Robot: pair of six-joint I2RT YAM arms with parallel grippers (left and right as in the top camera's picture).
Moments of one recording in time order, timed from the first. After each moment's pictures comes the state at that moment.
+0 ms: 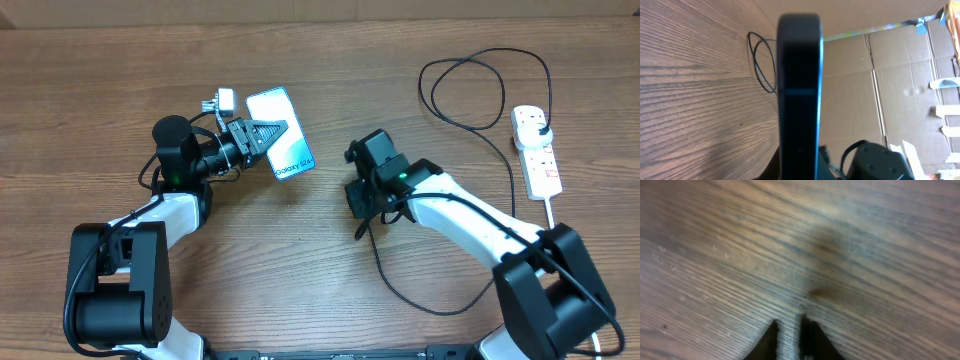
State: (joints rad) left arm -0.01 1.76 0.74 0.83 1.06 -1.16; right arm 0.56 1.74 1.05 -0.53 -0.07 0.22
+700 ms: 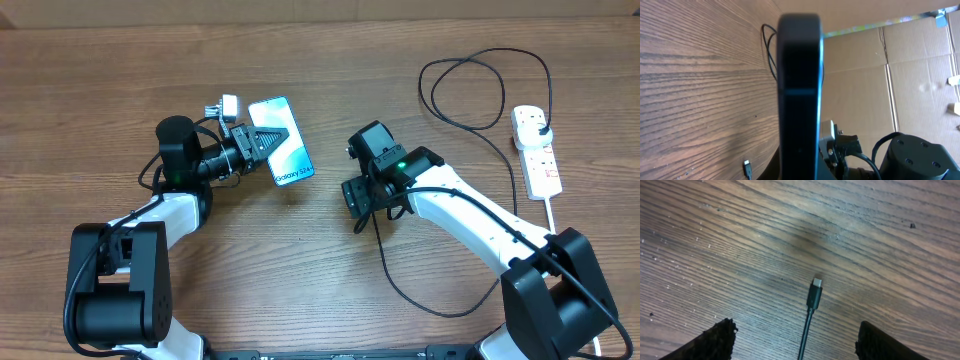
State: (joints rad) left arm -0.01 1.76 0.74 0.70 1.06 -1.04; right arm 0.57 1.72 1.15 -0.73 0.02 0.22
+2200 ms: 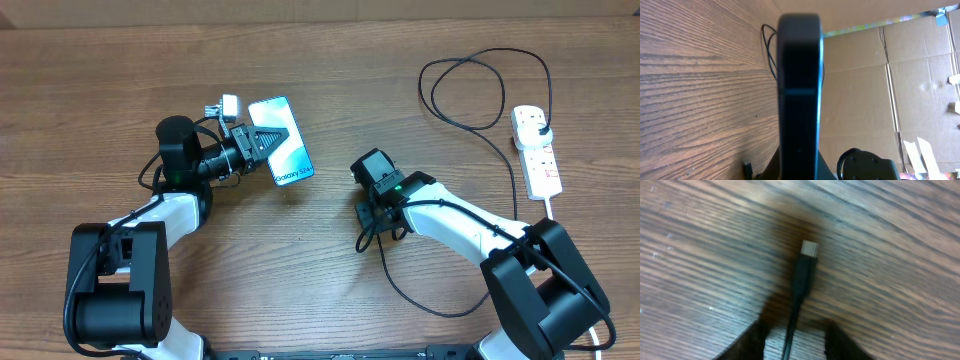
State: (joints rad) left arm -0.01 1.76 0.74 0.70 1.06 -1.04; right arm 0.58 1.76 0.96 -0.57 0.06 0.23
